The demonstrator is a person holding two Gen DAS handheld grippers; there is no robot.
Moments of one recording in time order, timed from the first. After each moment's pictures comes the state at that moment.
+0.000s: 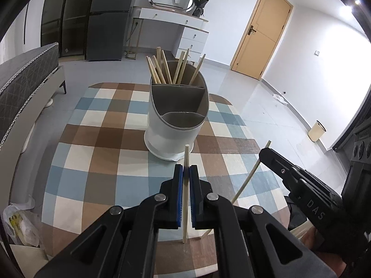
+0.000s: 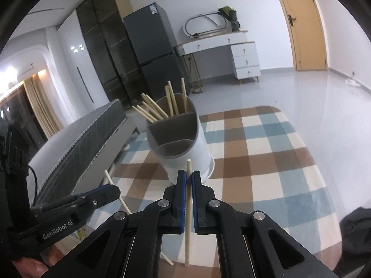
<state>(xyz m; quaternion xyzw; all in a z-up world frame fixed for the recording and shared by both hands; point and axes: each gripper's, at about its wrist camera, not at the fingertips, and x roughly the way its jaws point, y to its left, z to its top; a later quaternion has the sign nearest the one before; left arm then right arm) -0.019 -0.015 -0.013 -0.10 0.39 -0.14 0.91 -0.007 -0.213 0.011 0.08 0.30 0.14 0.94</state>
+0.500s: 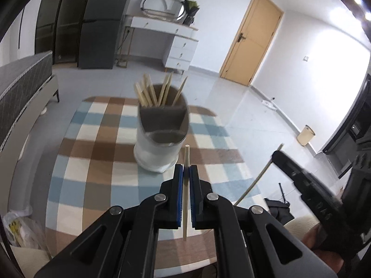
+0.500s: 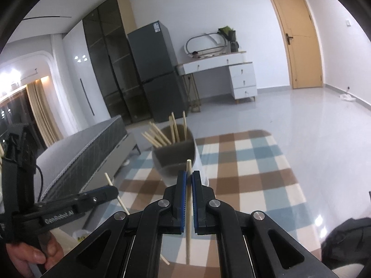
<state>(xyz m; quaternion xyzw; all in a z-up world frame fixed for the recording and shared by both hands) -0.029 -0.015 0.031 -0.11 0.35 -0.18 0.91 -0.035 -0.234 0.057 0.08 0.24 0.13 0.96</state>
